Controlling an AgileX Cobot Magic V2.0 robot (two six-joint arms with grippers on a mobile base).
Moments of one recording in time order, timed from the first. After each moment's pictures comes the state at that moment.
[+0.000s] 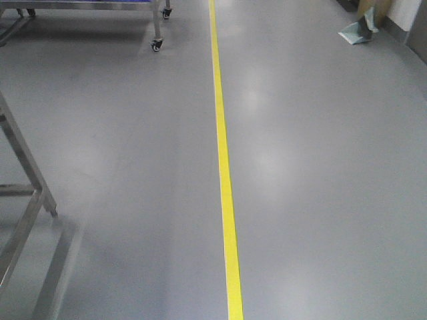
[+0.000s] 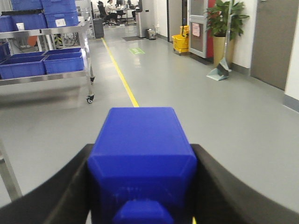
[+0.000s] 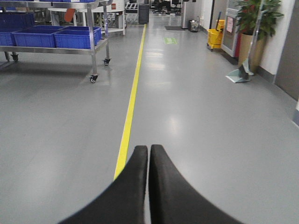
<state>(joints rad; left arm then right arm) -0.23 0.08 -0.27 0.13 0.37 -0.02 0.01 -0.02 0.03 -0.01 0.20 0.01</state>
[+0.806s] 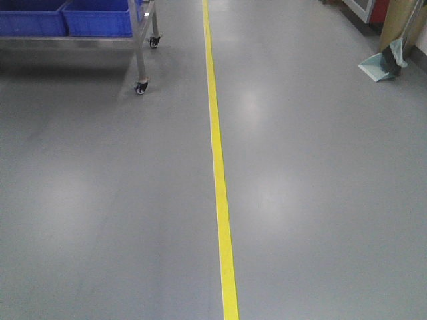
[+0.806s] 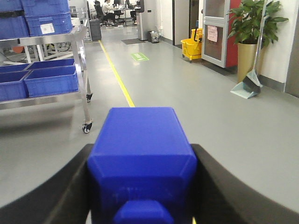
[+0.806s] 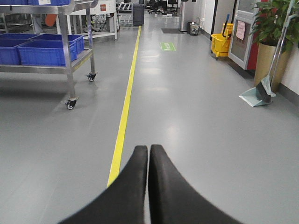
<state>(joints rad) -0.23 0.08 -0.27 0.13 0.37 -0.02 0.01 -0.02 0.03 -0.01 0.20 0.01</state>
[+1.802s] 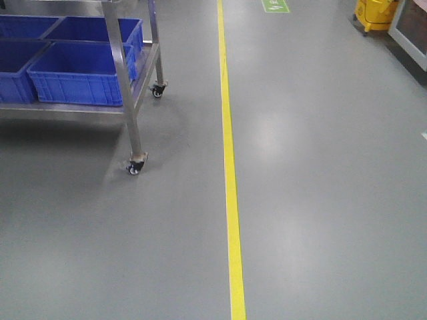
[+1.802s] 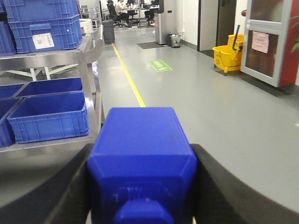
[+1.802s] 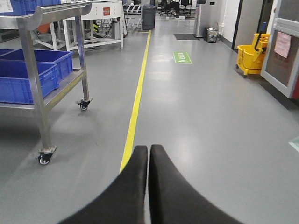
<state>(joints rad) -0.23 0.08 -0.27 0.13 0.37 -0.02 0.01 -0.02 0.03 -0.01 0.20 0.01</state>
